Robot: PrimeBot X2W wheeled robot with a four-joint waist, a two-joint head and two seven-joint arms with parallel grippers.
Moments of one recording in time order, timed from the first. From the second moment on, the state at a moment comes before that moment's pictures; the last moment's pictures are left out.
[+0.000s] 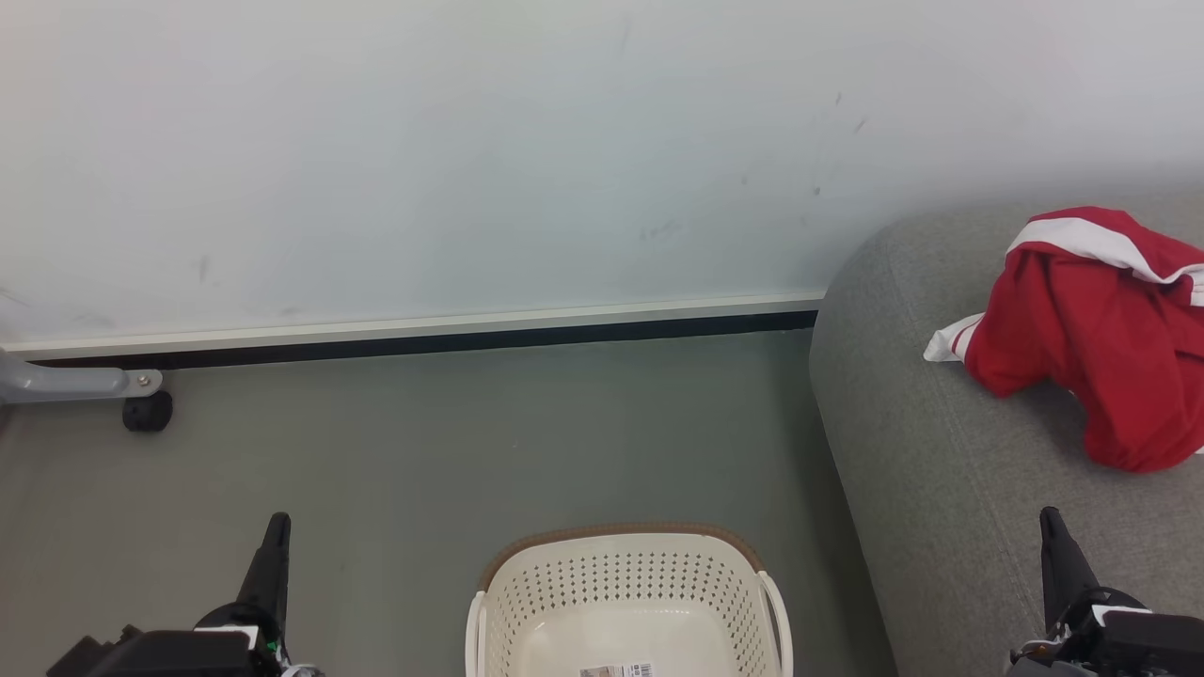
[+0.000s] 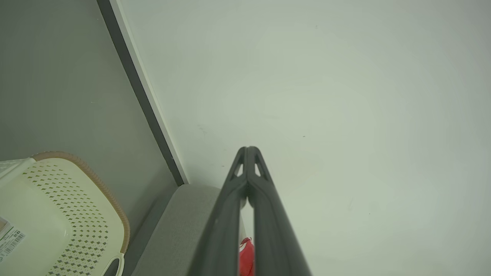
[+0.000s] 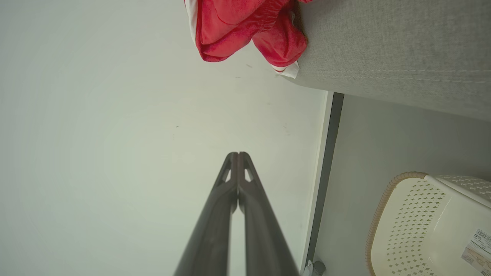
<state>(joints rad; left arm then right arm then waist) -0.08 0.04 0.09 0.29 -1.60 -0.12 0.11 -0.09 -0.04 -0.13 0.30 1.60 0.12 0.11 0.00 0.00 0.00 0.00</state>
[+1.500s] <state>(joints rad) -0.08 0.04 0.09 0.29 -1.60 -0.12 0.11 -0.09 -0.04 -0.13 0.30 1.60 0.12 0.11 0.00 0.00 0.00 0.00</state>
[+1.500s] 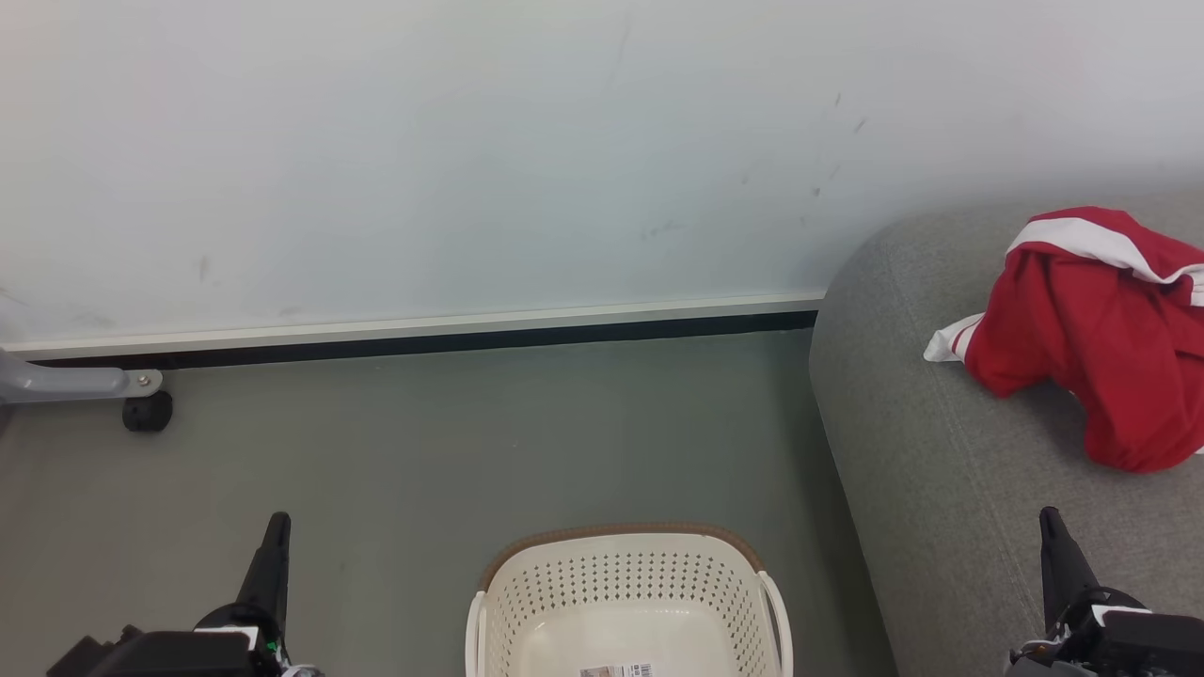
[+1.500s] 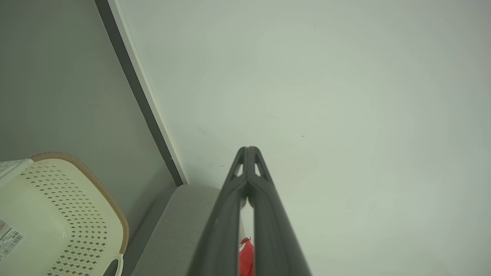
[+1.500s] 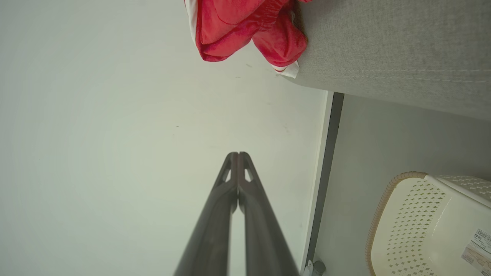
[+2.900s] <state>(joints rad) -0.08 0.04 0.09 0.30 -1.60 -0.12 0.11 -0.09 -0.04 -0.13 0.30 1.60 0.12 0.11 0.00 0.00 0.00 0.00</state>
